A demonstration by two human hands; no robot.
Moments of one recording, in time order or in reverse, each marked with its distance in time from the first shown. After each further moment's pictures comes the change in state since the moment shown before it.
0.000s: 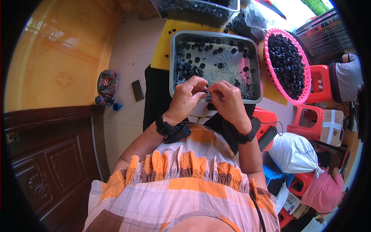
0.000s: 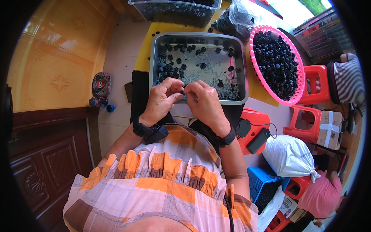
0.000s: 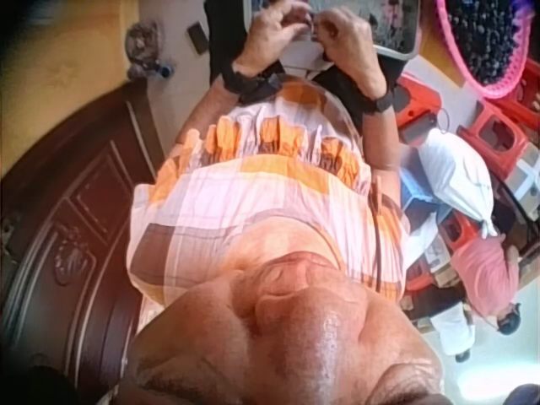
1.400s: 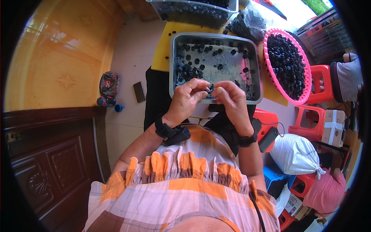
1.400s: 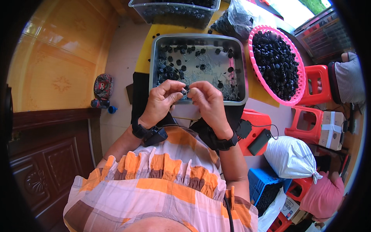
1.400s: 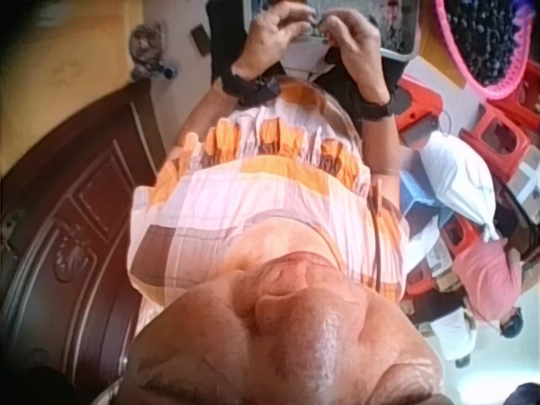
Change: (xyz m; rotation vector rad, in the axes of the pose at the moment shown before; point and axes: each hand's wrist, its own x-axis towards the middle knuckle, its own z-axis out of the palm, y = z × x) left_hand -0.003 0.015 0.001 -0.111 0.013 -0.088; right_hand -0.011 0.004 -0.006 0.613 0.022 0.324
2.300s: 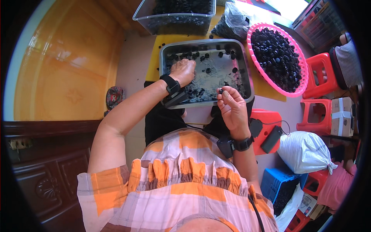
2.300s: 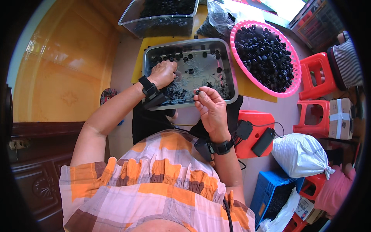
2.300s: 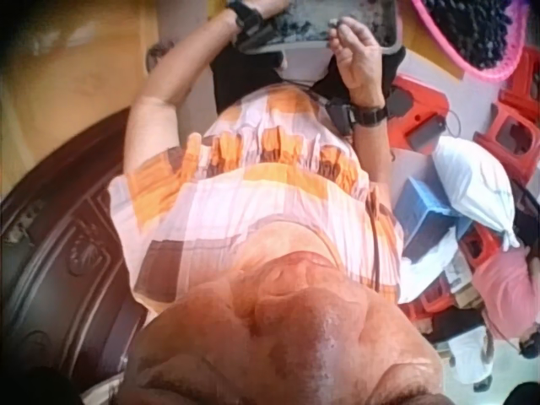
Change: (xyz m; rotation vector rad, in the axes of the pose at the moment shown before) left_hand 0.117 -0.011 0.004 1.235 -0.244 0.042; right_hand -0.020 0.024 -0.028 0.938 0.187 0.087
